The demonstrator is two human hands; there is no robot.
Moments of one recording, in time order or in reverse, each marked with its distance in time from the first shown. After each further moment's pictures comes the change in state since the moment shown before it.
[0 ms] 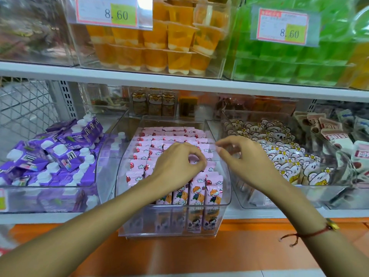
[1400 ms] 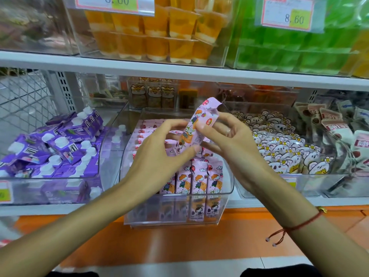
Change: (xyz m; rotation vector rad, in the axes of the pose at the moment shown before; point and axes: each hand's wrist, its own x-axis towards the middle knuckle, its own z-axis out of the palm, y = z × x) left_hand -0.043 -0.002 -0.036 -0.348 0.193 0.082; right_hand -0.012 -0.056 0.008 1.177 -0.026 0.215
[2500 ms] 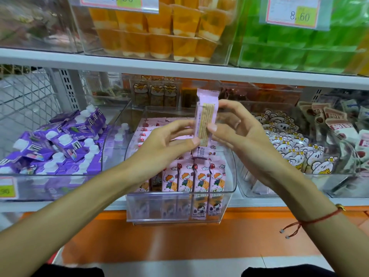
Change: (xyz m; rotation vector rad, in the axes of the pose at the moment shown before) left_hand 0.011 0.010 -0.011 -0.400 -0.288 -0.184; right_hand 0.005 -0.006 -0.021 -0.159 -0.189 -0.131
